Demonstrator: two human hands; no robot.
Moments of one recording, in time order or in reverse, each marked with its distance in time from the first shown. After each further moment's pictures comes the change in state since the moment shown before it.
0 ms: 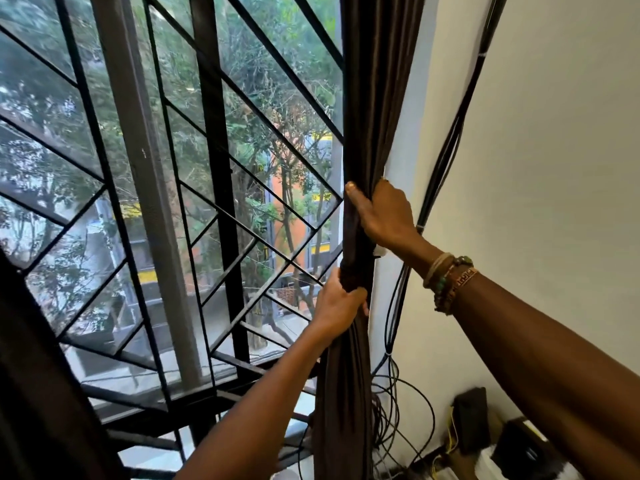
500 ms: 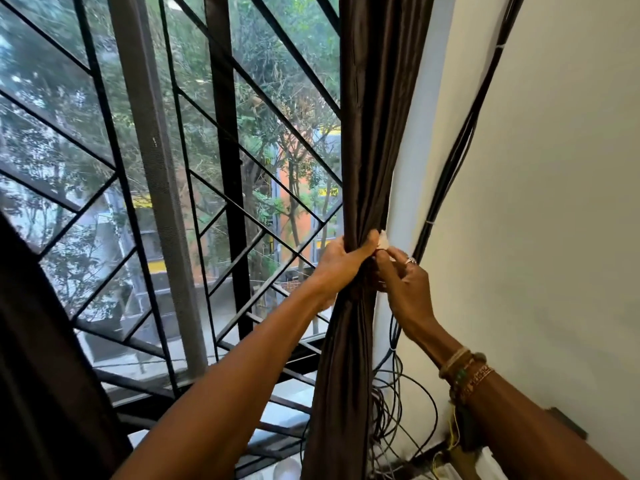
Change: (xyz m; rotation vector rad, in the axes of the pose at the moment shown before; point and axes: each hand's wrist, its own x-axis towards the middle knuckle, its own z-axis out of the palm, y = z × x) left_hand 0.015 0.038 -0.028 -0.356 -0.145 0.071; right_hand -0.101 0.069 0.036 0.820 -0.063 0.079
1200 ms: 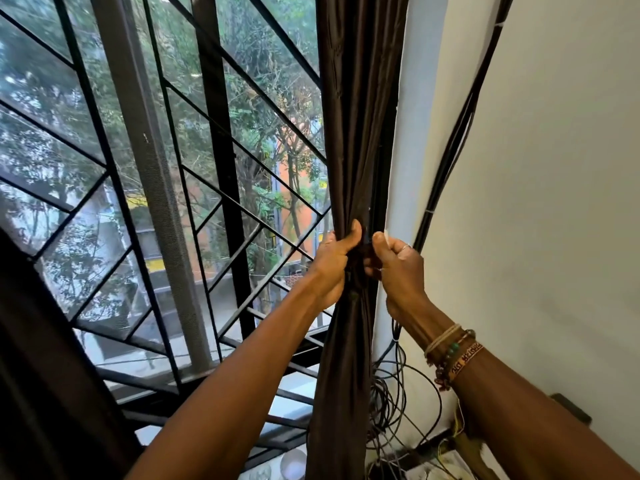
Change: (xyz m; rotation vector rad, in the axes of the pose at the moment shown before) left_hand -0.003 -0.006 0.006 -0.367 0.060 -0.063; right_hand 0.017 -0.007 0.019 0.132 0.224 0.204
